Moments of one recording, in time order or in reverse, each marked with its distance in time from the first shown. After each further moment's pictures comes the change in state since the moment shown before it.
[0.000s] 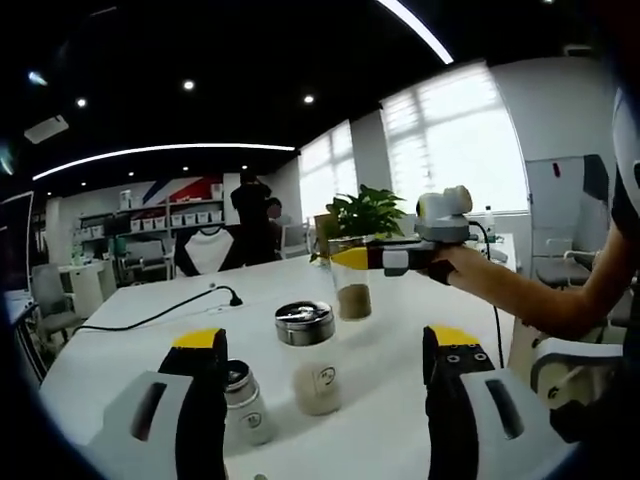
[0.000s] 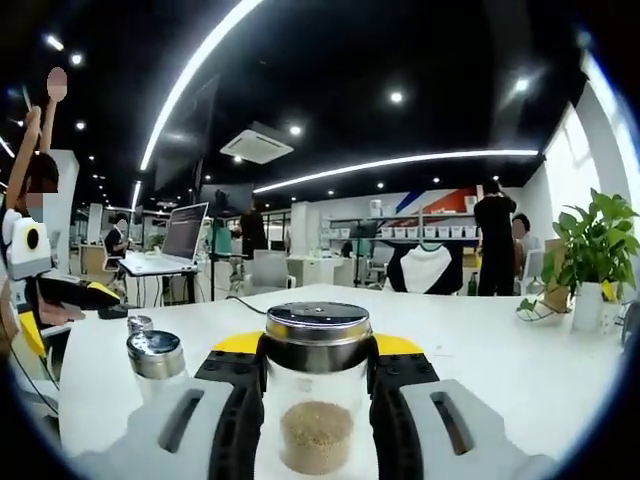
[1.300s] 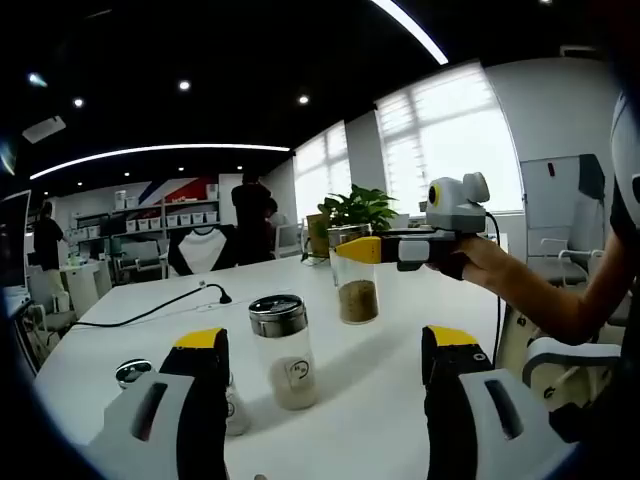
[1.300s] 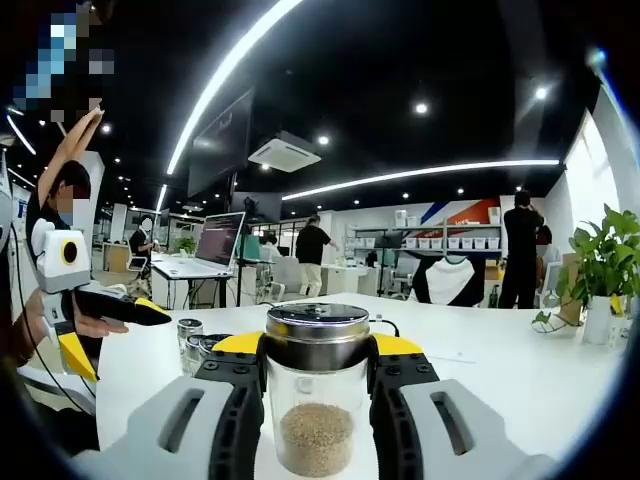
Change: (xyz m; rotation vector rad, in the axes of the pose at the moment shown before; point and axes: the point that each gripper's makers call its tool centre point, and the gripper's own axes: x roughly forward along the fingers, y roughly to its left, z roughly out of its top) left arm -0.002 -0.024 -0.008 0.000 -0.004 -0.017; right arm -0.038 0.050 0.010 -0.039 -0.031 0.114
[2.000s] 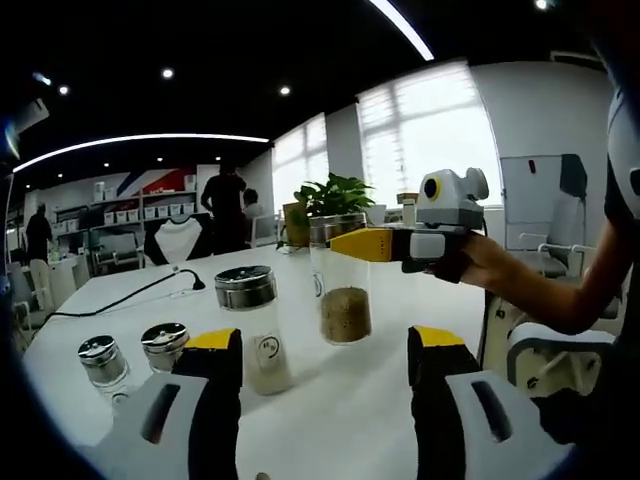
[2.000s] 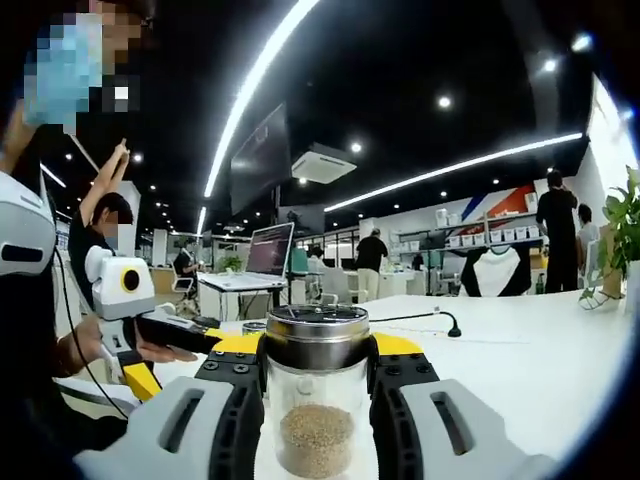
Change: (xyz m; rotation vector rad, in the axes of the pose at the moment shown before) left arm 0.009 -0.019 -0.028 -0.009 0.032 -0.120; right arm -0.015 0.062 -0.014 0.103 -0.078 0.233
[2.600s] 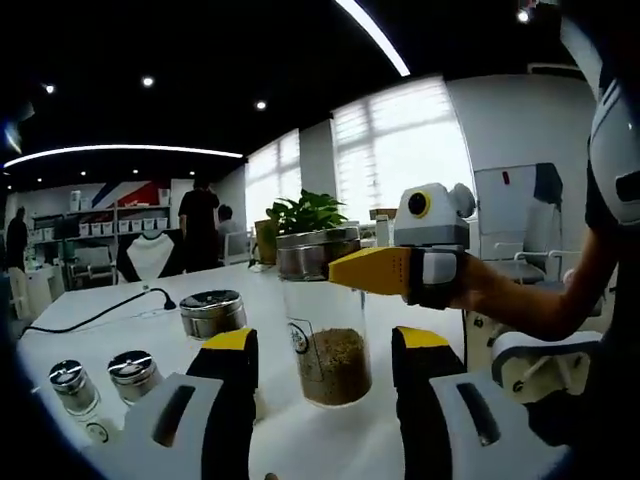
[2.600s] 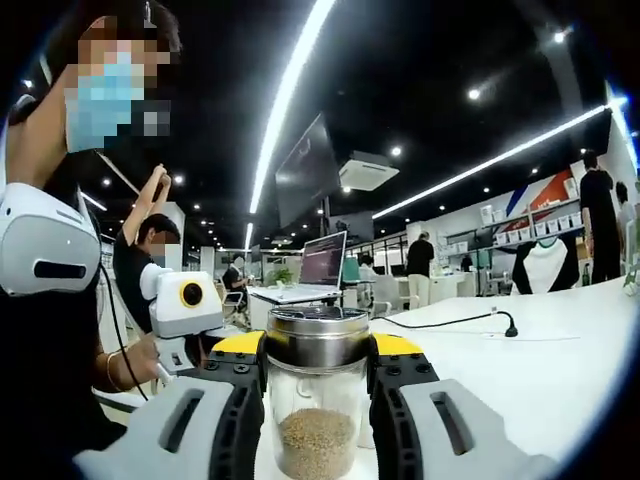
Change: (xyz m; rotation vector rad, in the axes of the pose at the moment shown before) left arm 0.017 -0.016 0.016 0.003 -0.083 -0.137; right arm 0.009 0.049 0.005 0.058 -0.034 0.200
